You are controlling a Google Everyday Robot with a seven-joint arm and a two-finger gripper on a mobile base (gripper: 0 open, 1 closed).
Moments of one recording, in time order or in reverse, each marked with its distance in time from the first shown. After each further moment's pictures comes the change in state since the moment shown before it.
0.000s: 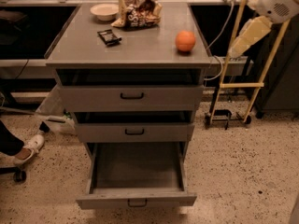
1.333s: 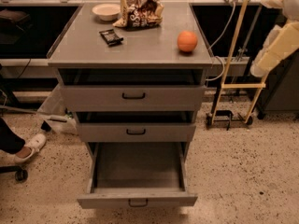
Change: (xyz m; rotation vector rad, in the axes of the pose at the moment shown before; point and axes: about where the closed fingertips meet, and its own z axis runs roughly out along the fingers) arm -0.009 0.101 -0.084 -0.024 0.027 -0.147
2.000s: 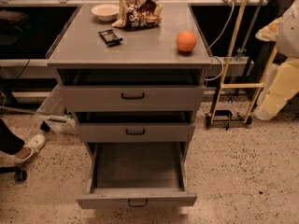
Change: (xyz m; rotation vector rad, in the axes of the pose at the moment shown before) arm 0.010 0.091 -0.006 -0.108 0.209 -0.011
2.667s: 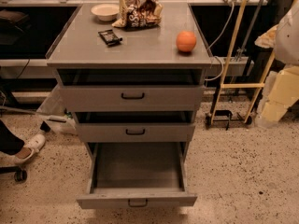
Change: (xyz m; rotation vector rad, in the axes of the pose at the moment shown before) arm 0.002 0.014 0.003 -0.023 0.047 0.001
